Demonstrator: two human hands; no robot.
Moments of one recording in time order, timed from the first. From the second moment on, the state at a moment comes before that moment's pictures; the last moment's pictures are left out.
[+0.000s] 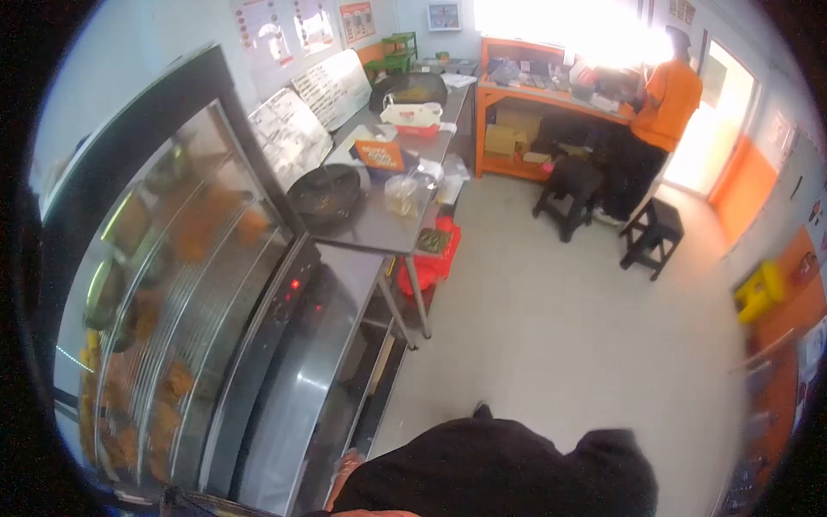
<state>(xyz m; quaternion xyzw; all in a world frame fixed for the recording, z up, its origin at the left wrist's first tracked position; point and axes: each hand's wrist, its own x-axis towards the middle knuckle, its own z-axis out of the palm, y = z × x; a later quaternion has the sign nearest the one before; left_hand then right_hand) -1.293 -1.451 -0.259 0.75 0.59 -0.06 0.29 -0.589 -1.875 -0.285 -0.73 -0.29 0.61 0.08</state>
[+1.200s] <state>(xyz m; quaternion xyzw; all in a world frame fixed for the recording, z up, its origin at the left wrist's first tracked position) -0.746 -1.157 0.054 0.73 0.22 0.14 0.63 -0.464 -1.148 -0.046 -0.64 -0.51 0.08 0.57</state>
